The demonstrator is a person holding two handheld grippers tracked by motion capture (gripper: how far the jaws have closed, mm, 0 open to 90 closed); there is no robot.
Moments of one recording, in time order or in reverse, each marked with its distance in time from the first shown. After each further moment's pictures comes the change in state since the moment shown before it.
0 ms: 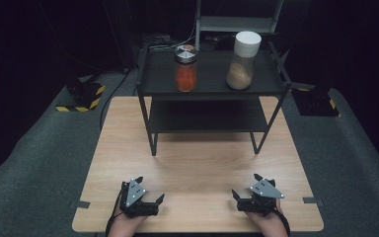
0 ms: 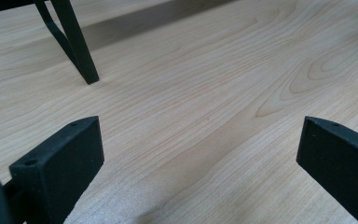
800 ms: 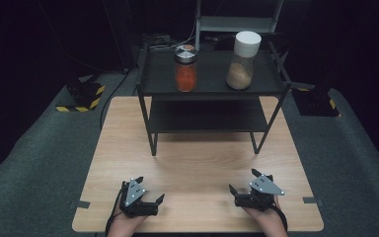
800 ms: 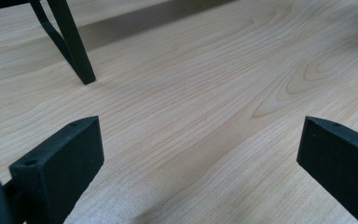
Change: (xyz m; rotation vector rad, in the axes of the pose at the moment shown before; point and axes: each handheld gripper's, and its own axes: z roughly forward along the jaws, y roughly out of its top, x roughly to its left) left arm 0.004 0.002 0.001 0.006 -0.020 0.000; right arm 0.000 0.005 0.004 -0.063 0.017 0.010
